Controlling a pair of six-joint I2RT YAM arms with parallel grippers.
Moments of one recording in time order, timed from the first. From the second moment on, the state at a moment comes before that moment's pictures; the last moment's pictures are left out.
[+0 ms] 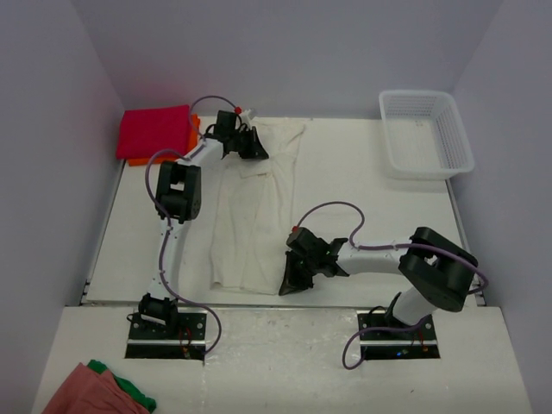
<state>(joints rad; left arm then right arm) -0.23 2.58 2.09 -0.27 0.62 -0.34 1.01 1.58 0.67 -0.17 -0.27 1.09</state>
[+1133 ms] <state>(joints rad) -0.30 2.66 2.17 -0.15 0.65 -0.46 0.85 1.25 0.45 -0.27 -0.07 1.29</state>
